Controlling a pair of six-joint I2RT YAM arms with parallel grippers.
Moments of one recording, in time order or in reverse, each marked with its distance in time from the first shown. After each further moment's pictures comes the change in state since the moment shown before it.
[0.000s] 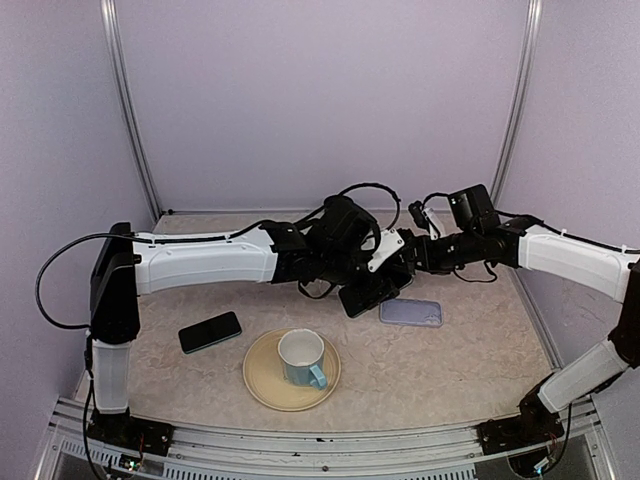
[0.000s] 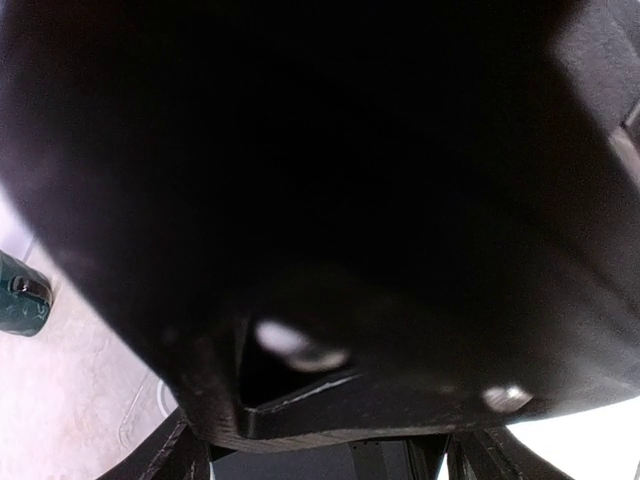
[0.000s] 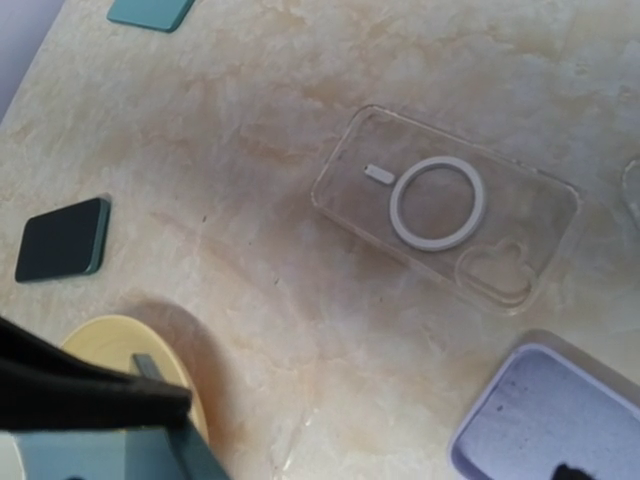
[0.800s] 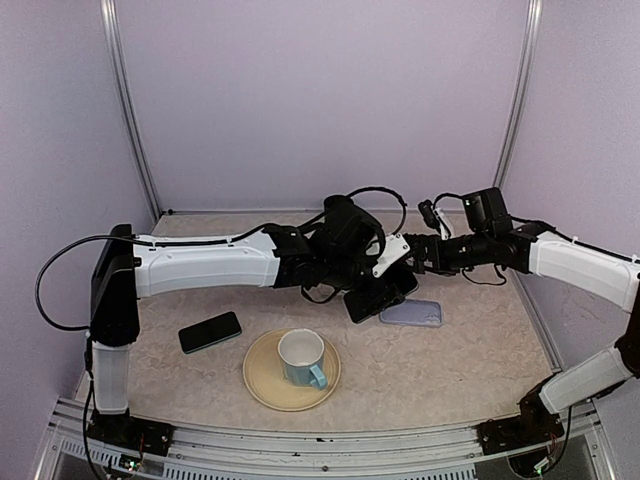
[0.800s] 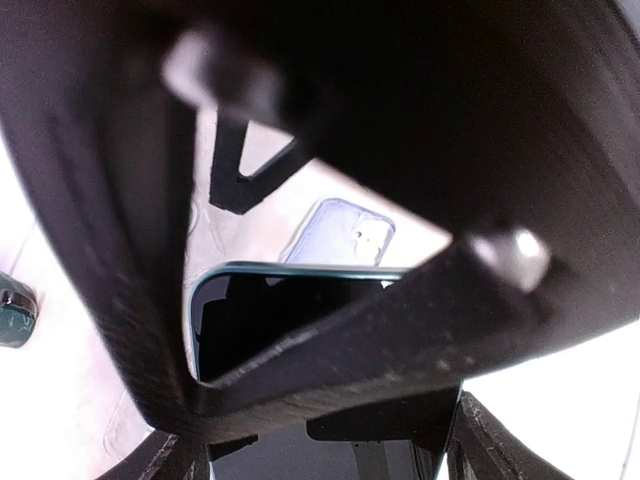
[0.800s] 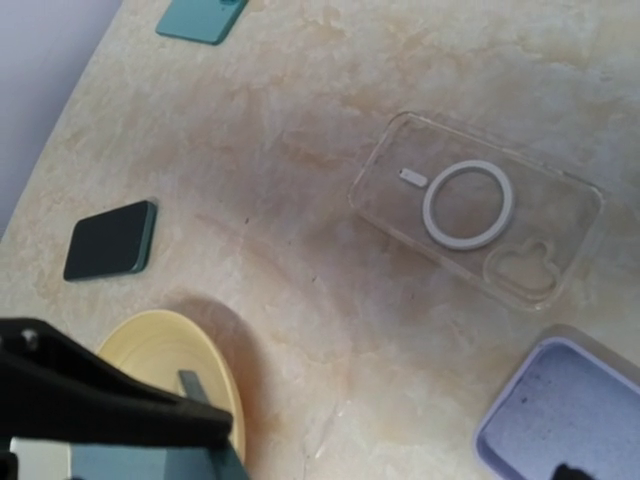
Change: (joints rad) left arm -0.025 0.000 0.000 0.006 0.015 -0.006; right arm -0.055 -0.069 -0.065 0.043 -0.100 0.009
